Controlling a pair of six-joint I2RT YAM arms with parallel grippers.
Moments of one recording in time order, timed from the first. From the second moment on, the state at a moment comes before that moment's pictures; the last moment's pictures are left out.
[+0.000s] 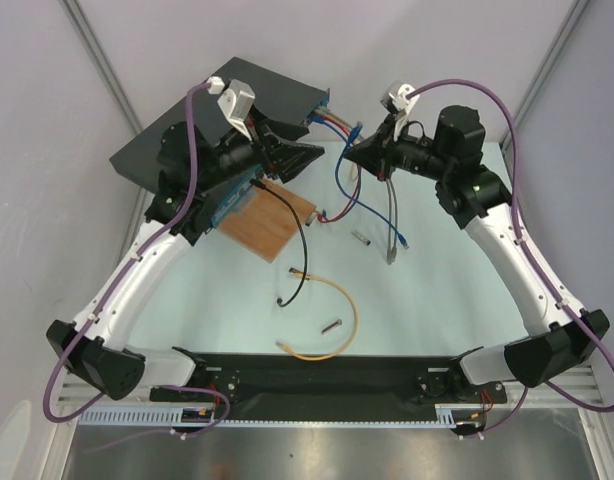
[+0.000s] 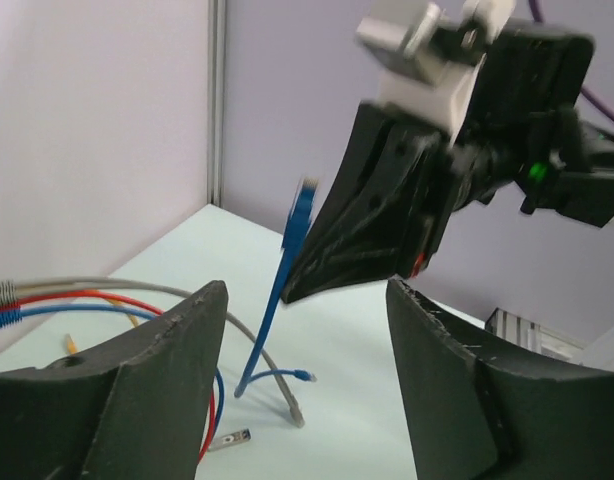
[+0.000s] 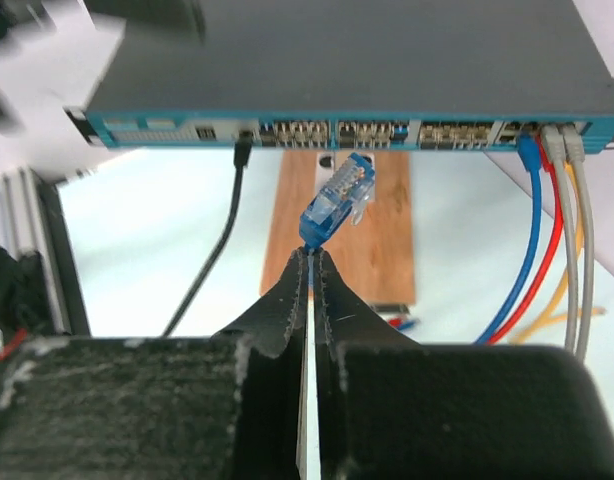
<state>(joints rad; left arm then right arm) -0.47 1.31 1.43 0.12 0.64 -0.33 0.41 1.39 1.58 -0.24 -0.66 0.00</state>
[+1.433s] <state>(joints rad) -0.41 1.28 1.46 -0.23 0.79 -0.04 0.48 1.67 1.18 -0.54 -0.49 -0.28</state>
